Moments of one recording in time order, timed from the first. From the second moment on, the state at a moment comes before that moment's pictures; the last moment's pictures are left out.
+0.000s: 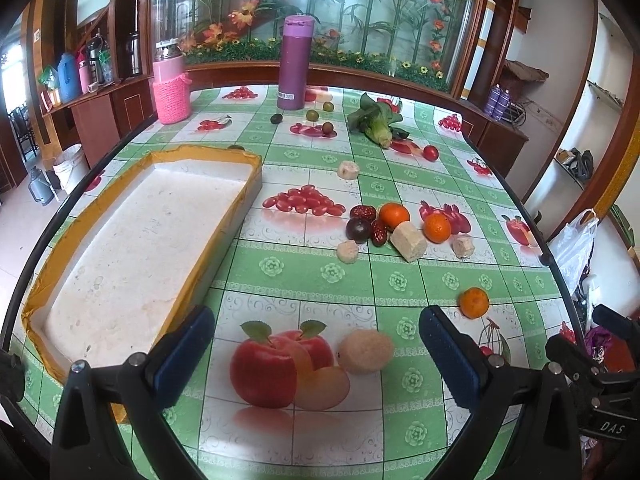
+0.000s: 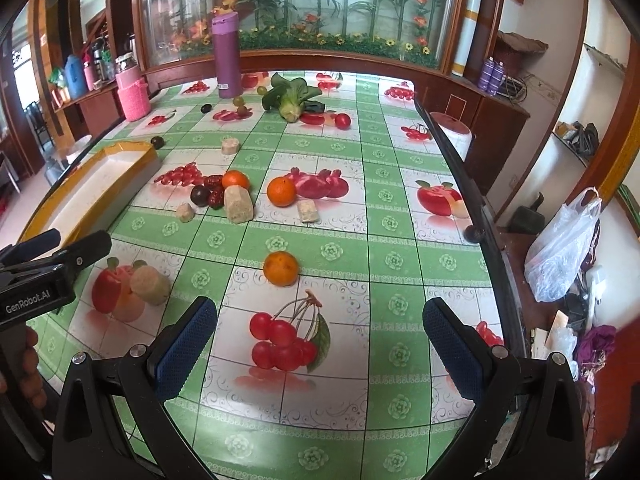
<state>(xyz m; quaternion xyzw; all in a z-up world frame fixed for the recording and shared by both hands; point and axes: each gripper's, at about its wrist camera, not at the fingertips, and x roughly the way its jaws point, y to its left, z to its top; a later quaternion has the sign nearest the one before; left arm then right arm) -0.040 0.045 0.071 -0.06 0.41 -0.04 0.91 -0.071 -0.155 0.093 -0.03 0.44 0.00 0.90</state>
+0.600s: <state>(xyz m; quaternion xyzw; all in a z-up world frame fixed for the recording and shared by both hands) -0.029 0.055 0.069 0.00 0.41 -0.01 0.91 -0.046 -0.158 0.065 -0.01 0.46 0.02 0.89</state>
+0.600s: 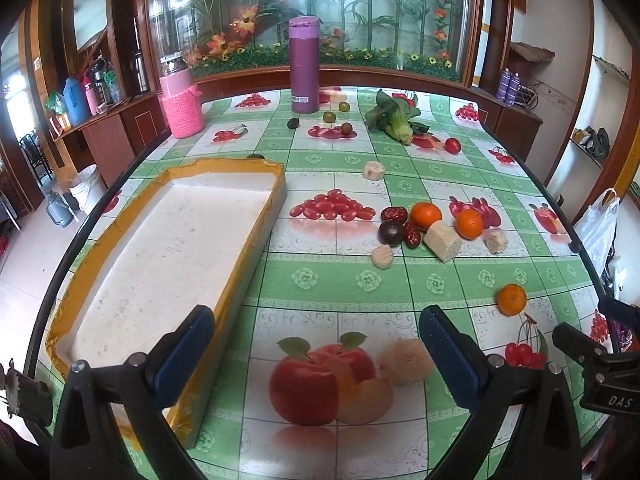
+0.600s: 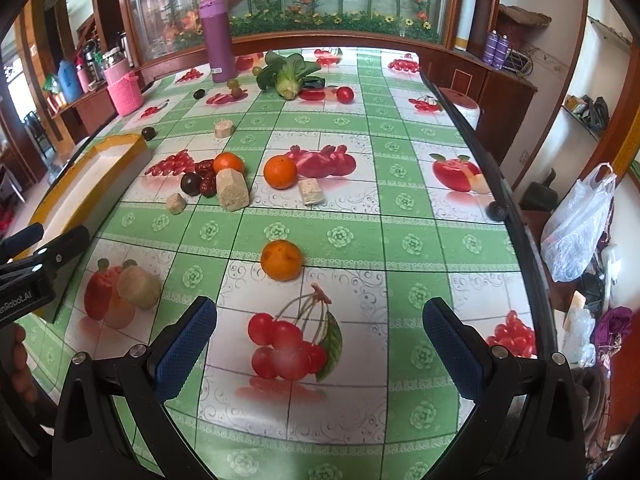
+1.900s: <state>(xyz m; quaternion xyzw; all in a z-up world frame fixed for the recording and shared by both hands) 0.068 0.012 0.022 0.00 0.50 -0.06 0.87 -0.019 -0.169 0.039 -0.03 0.46 0.09 0.88</state>
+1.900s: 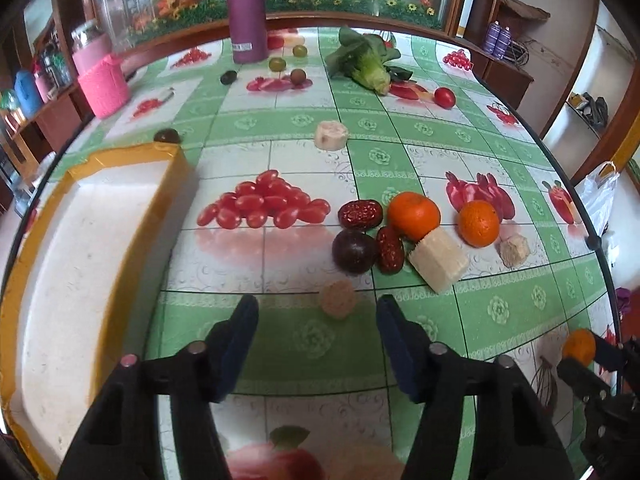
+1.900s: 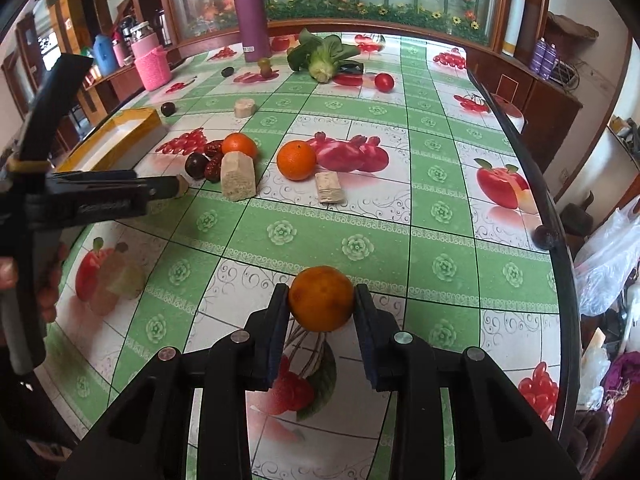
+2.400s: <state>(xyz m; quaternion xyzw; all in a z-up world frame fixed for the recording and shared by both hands) 0.063 0.012 0.022 -0.01 0.49 -0.09 0.87 -0.018 -0.175 0.034 -0.02 0.47 0.11 0.88</state>
